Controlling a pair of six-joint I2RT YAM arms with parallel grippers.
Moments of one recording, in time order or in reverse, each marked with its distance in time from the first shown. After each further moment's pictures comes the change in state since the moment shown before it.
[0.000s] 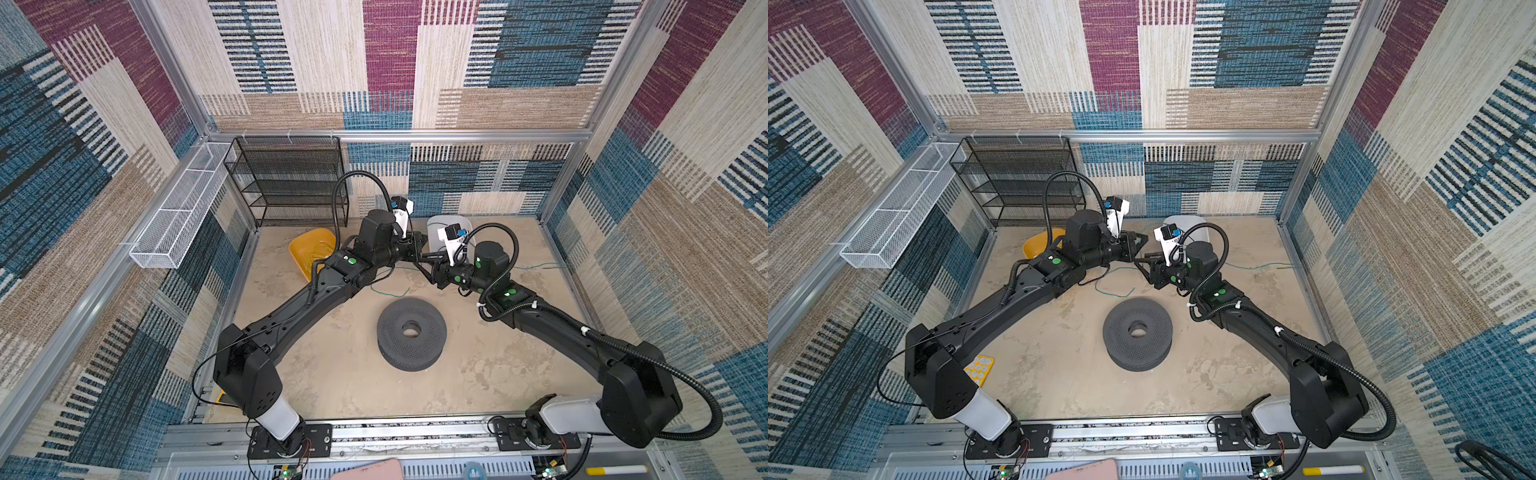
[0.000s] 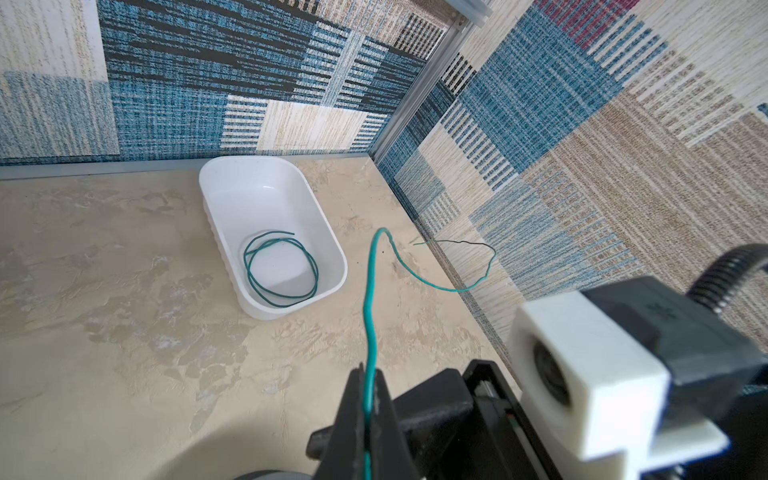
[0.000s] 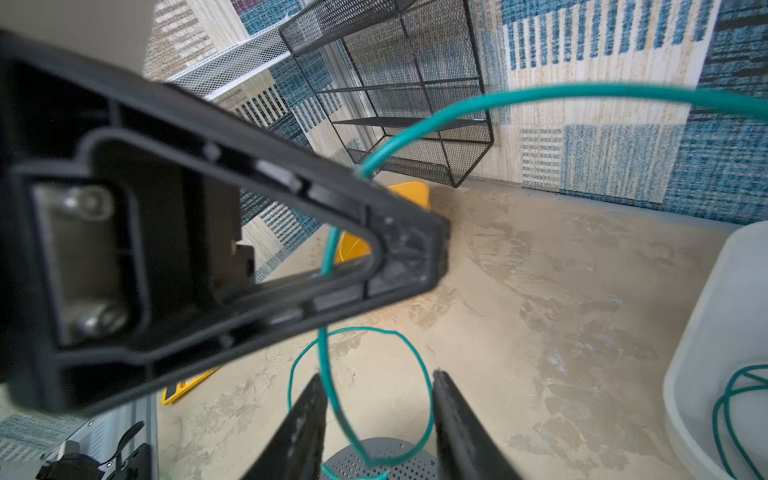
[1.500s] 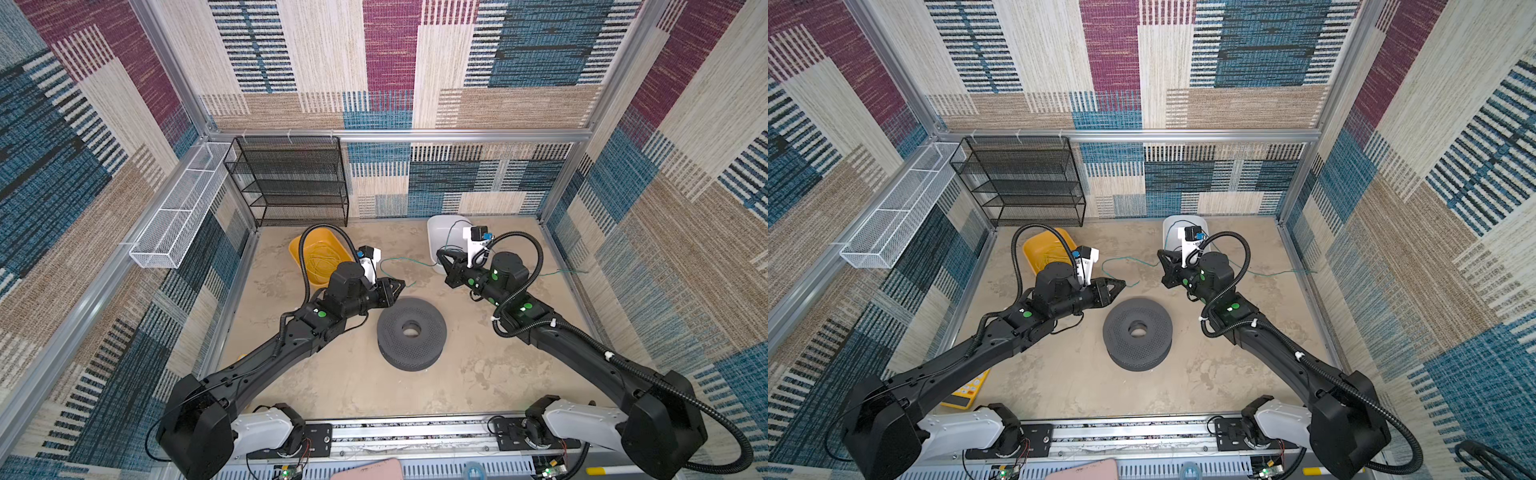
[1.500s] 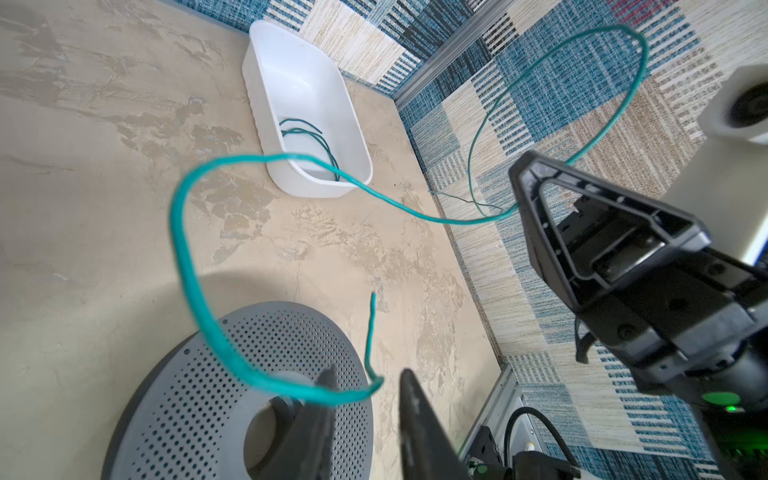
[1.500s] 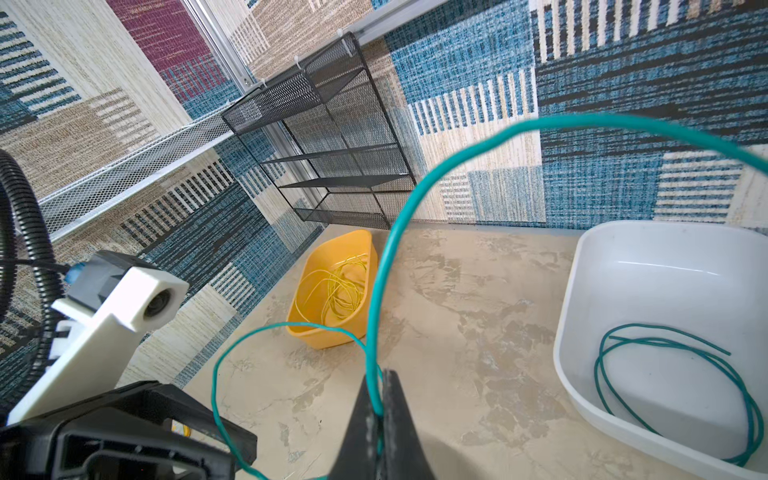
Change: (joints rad) left arm 0.029 -0.377 -0.608 0.181 0.023 -0.212; right arm 0.001 -0.175 -0.115 0.034 0.237 0.081
